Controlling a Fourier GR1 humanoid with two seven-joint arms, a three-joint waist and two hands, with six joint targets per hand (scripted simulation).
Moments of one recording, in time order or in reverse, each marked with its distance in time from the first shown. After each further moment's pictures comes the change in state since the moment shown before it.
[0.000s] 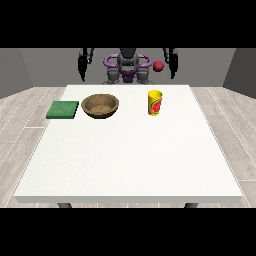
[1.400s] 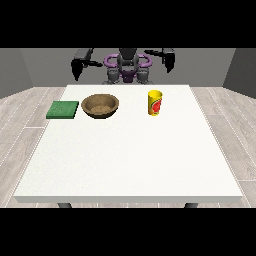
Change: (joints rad) left arm -0.094 -0.018 -0.036 -0.108 0.038 0.067 -0.153; right arm -0.142 -0.012 -0.126 0.034 -0.127 0.054 -0.203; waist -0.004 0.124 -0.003
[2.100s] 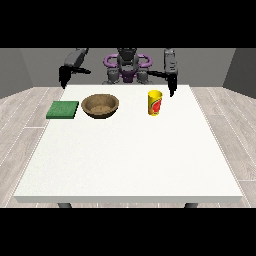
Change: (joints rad) left arm -0.216 0.050 0.154 0.433 -0.027 -0.007 -0.273; right arm -0.141 -0.118 -0.097 0.188 -0.060 0.115 -0.097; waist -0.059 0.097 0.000
